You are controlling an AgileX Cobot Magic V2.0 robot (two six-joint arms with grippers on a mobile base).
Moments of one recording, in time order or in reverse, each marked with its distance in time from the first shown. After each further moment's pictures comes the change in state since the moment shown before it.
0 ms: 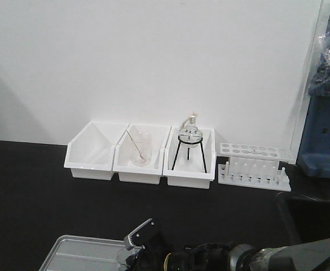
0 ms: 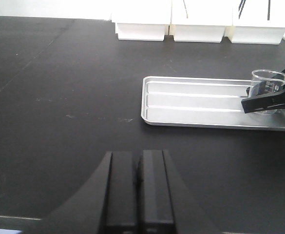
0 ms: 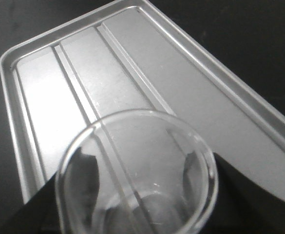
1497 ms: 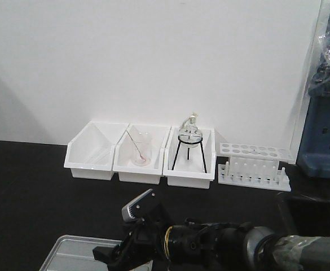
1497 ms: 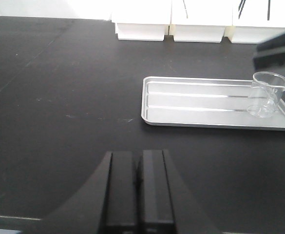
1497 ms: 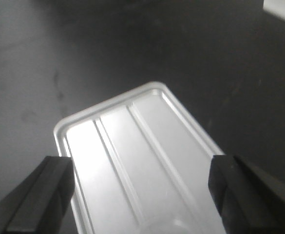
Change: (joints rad) left arm 0.000 0.000 0.000 0.000 0.000 0.000; right arm 0.004 -0.188 0.013 -0.004 -0.018 0.009
